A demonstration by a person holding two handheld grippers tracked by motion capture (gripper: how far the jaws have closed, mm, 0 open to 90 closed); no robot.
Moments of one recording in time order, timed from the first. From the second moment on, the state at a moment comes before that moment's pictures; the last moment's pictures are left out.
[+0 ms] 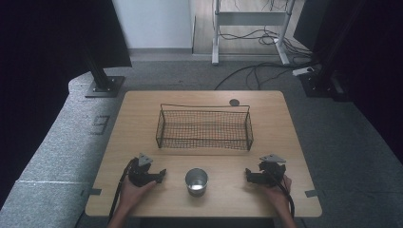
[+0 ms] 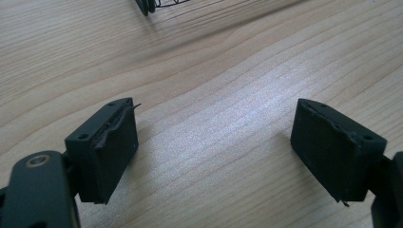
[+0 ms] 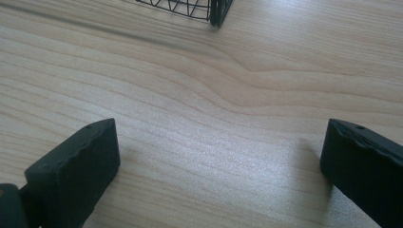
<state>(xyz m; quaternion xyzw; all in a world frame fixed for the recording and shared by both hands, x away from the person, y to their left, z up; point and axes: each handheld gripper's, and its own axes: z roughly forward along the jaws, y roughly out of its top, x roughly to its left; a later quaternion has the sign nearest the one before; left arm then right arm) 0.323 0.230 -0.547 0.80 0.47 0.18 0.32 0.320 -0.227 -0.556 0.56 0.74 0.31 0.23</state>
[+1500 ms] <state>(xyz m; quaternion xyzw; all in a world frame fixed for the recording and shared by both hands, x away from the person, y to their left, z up) 0.273 0.202 -0.512 0.81 0.39 0.13 0.41 0.309 -0.233 -0.555 0.55 0.73 0.32 0.23</state>
